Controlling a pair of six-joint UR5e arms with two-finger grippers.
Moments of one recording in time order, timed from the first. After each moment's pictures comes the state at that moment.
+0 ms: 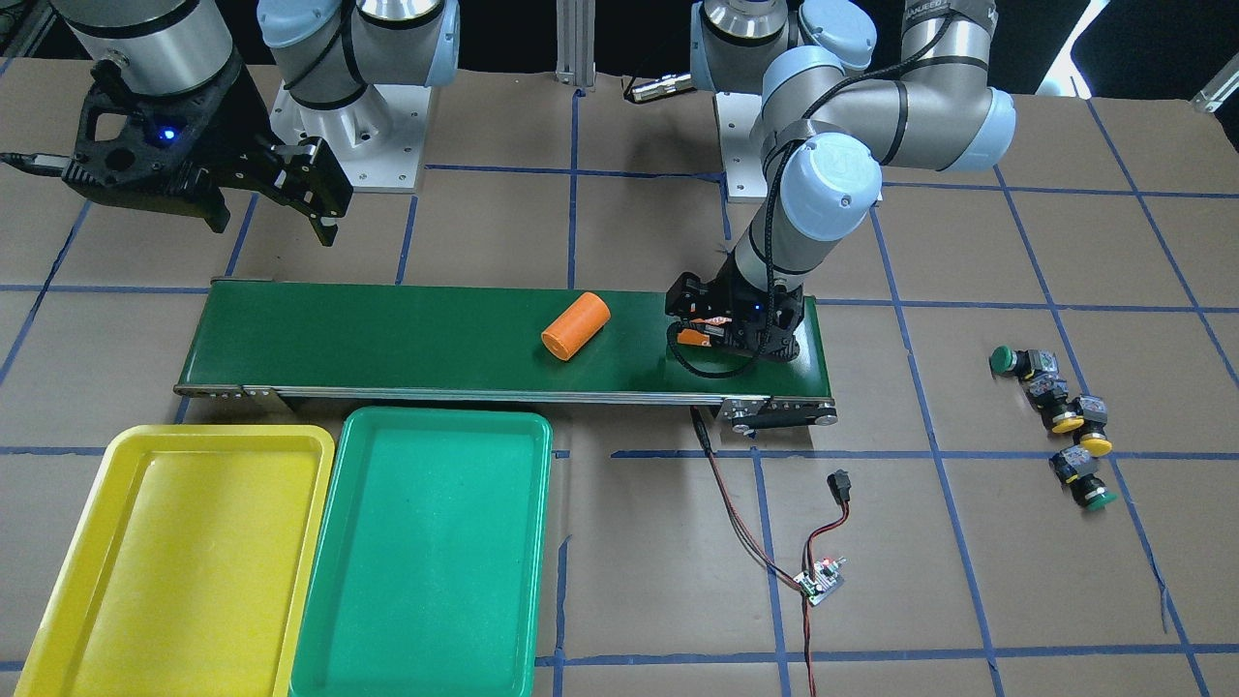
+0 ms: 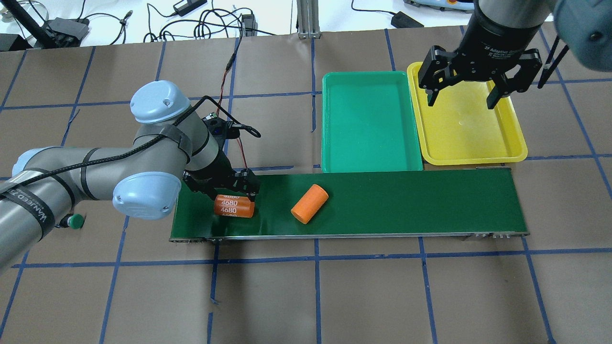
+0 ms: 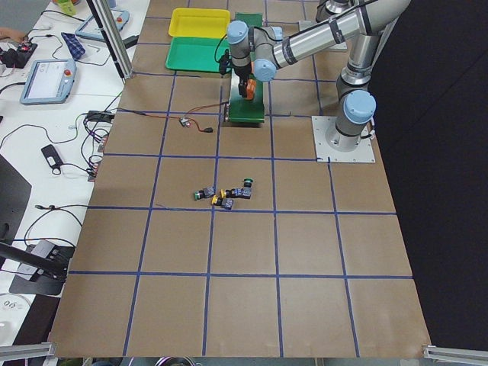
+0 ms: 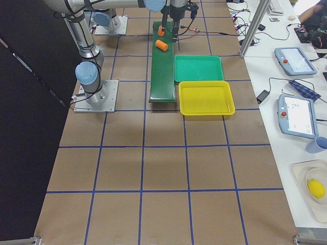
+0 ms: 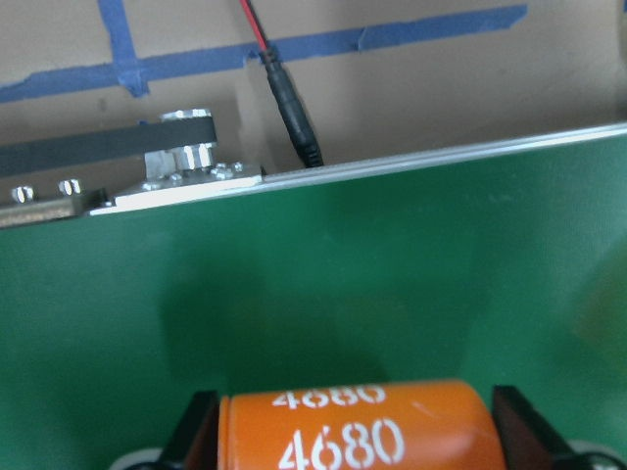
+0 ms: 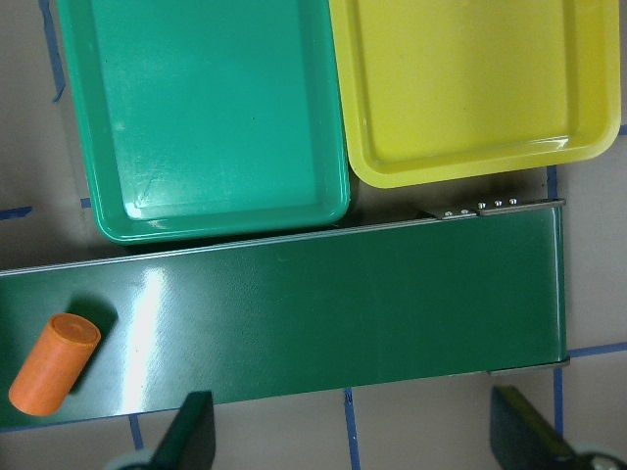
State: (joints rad) left arm -1.63 -1.68 -2.03 -1.10 1.44 0.08; right arm 1.57 -1.56 1.51 -1.50 -1.58 0.12
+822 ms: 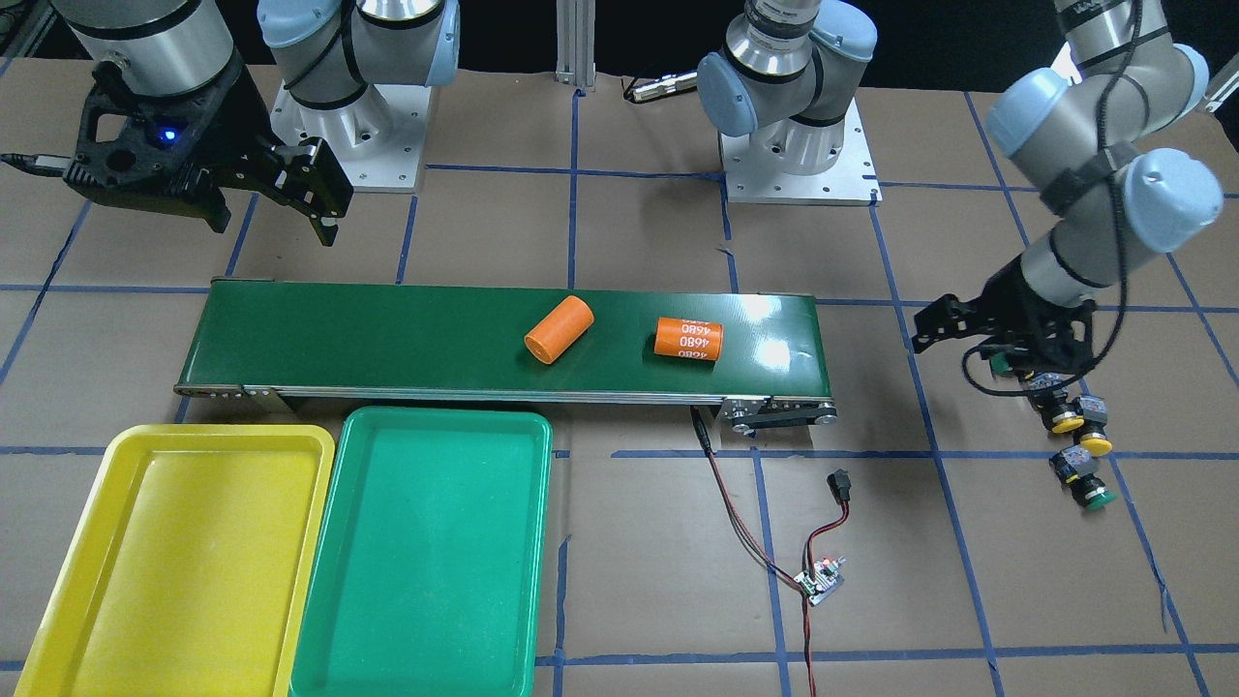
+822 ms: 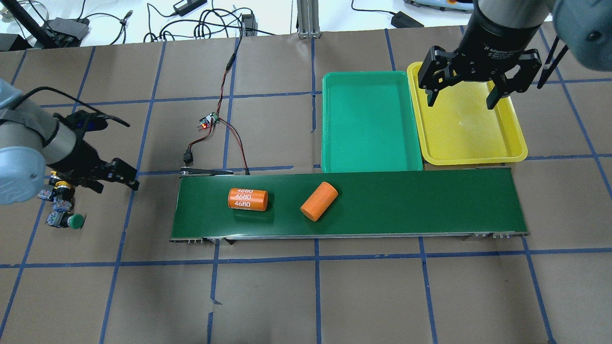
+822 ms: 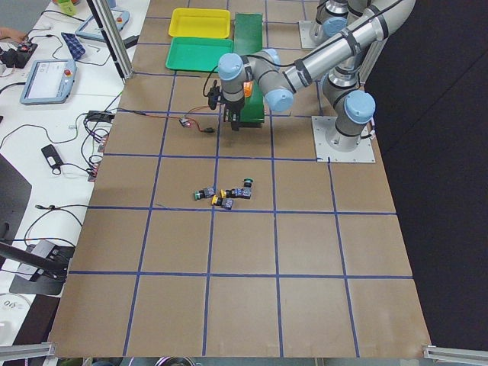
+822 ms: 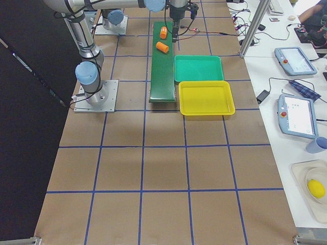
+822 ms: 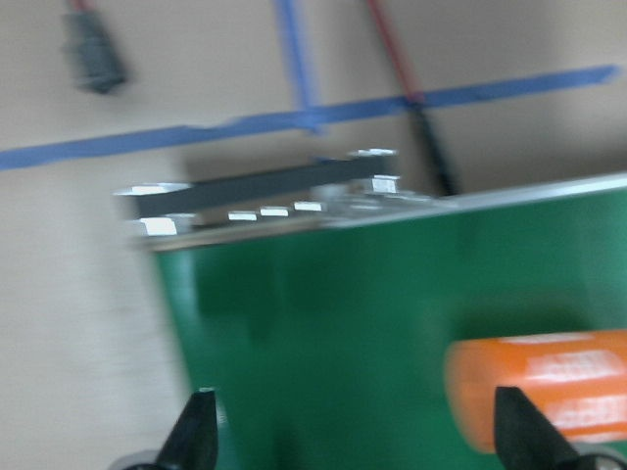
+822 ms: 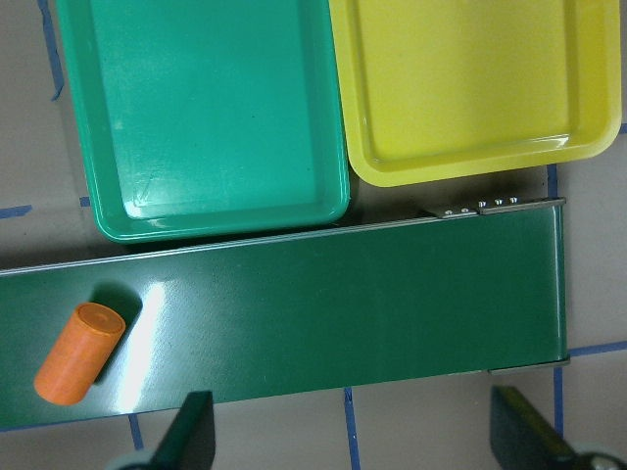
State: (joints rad) left arm -0.98 -1.70 -2.01 -1.13 1.51 0.61; right arm 1.57 -1.56 1.51 -1.49 -1.58 0.12
